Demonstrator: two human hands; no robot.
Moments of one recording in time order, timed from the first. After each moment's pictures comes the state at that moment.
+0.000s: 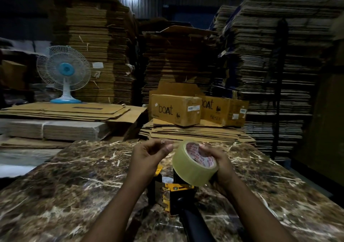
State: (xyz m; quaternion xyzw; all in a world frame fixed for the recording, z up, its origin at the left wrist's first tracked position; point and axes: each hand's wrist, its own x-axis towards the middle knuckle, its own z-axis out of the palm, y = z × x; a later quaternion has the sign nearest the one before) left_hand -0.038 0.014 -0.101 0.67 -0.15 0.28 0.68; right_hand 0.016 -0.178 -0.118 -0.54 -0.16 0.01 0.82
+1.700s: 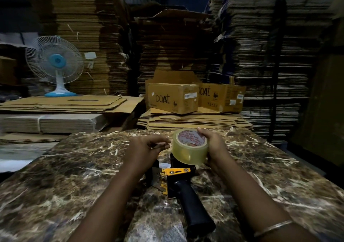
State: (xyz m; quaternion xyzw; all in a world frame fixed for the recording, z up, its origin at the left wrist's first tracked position) left_hand -0.017 0.028 -0.121 0.81 -0.14 0.30 0.47; right_hand 0.040 -0.175 -0.119 -0.59 0.01 -0.03 0.81
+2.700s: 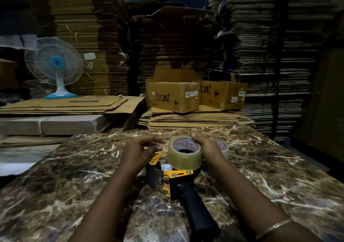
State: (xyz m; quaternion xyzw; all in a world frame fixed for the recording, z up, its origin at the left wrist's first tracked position) left_hand 0.000 0.048 -0.125 0.81 -0.11 0.27 0.51; right_hand 0.055 -0.163 -0.140 -0.67 0.01 -0.03 0.74
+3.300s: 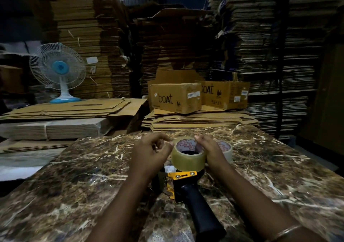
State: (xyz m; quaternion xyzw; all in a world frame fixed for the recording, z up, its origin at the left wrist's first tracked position) left_hand -0.026 0.021 -0.116 0.83 -0.10 0.36 0.42; right_hand 0.048 -0.165 -0.153 -0.66 -0.12 -0.06 0.74
